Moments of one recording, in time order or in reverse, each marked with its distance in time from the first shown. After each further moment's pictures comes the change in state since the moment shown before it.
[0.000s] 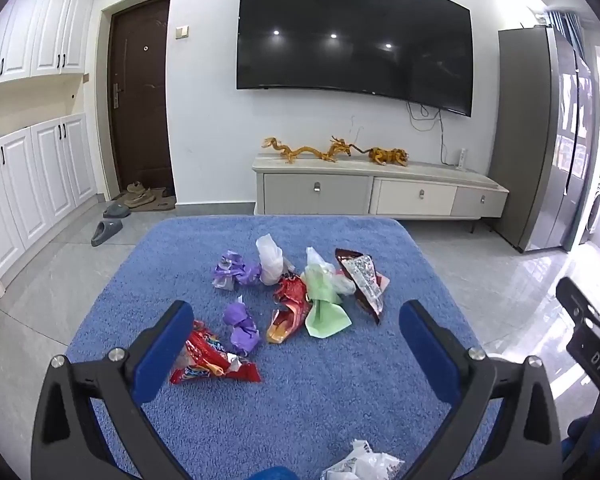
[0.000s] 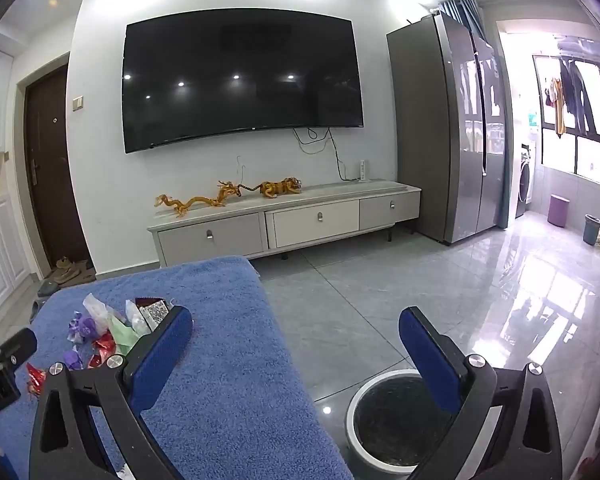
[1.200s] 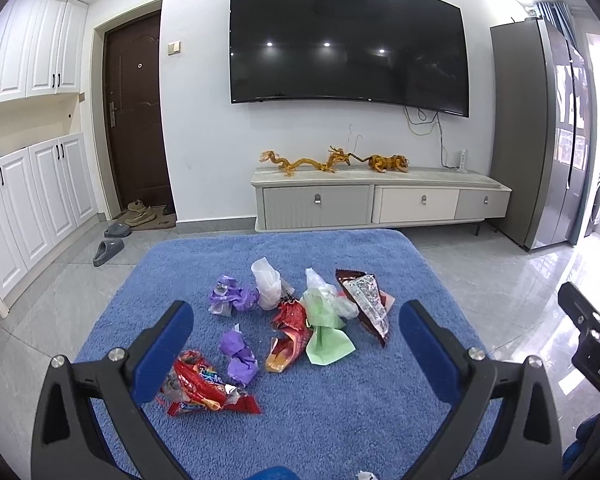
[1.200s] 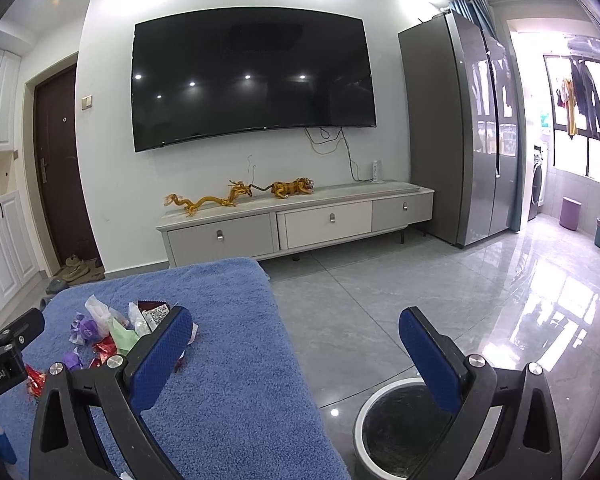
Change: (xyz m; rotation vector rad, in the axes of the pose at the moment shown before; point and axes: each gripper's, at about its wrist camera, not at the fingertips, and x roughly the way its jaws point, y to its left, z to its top) left arm 0.023 -0.010 0.010 0.048 -0.043 0.008; right arm 0.019 -0.003 0.001 0.029 0.008 0.067
